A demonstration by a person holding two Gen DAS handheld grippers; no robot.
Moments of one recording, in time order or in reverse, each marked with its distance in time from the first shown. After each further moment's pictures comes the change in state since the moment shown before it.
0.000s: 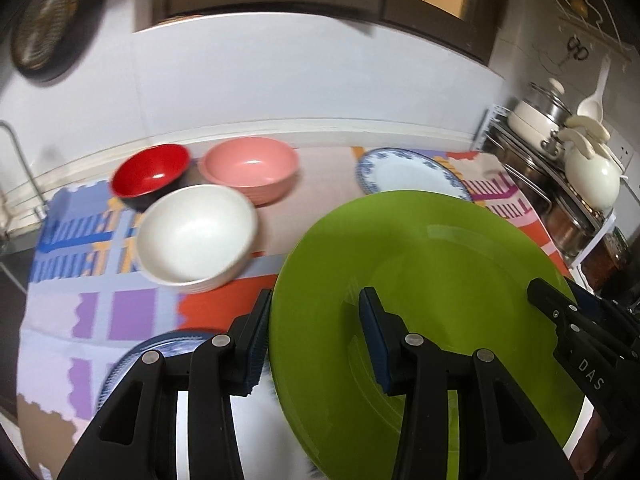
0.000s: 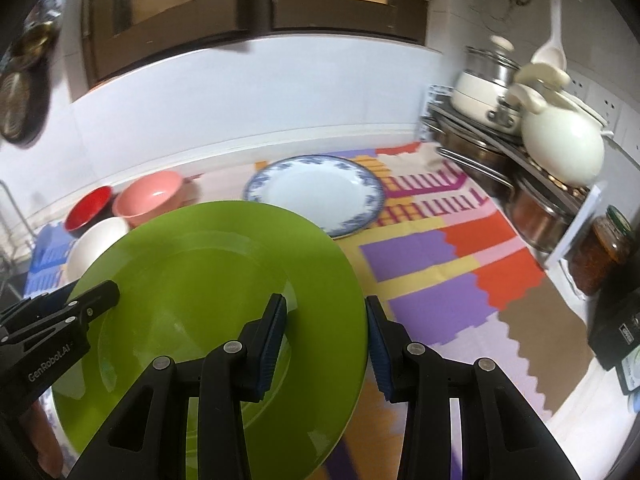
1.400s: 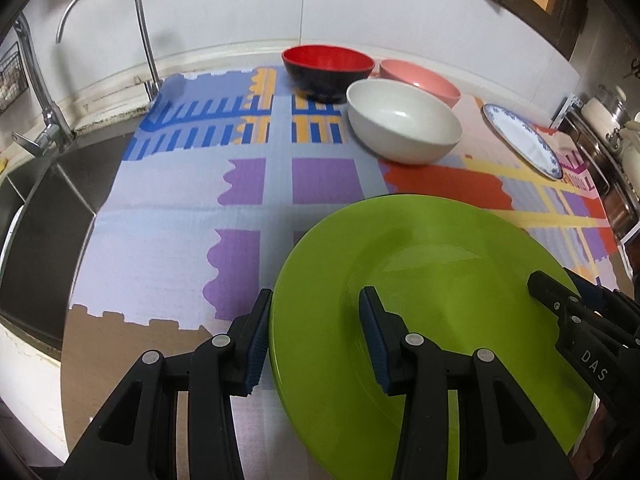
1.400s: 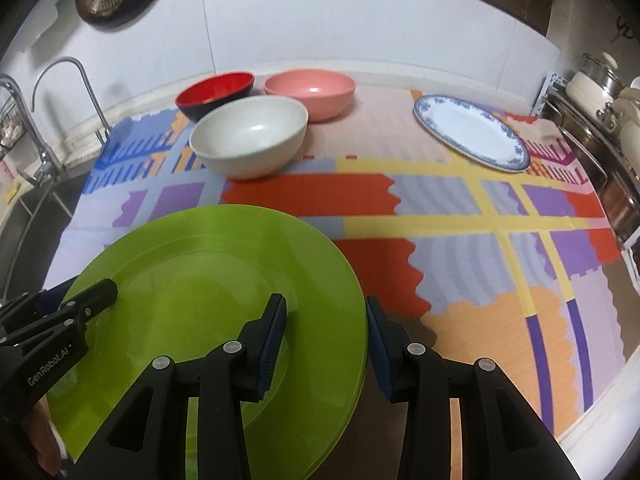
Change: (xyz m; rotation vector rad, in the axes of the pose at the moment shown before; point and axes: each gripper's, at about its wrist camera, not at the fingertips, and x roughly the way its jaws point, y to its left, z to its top) left arm -0.025 0.163 -0.100 -0.126 0.164 0.133; right arm 0.000 0.179 -0.083 -0.158 0.180 0.146
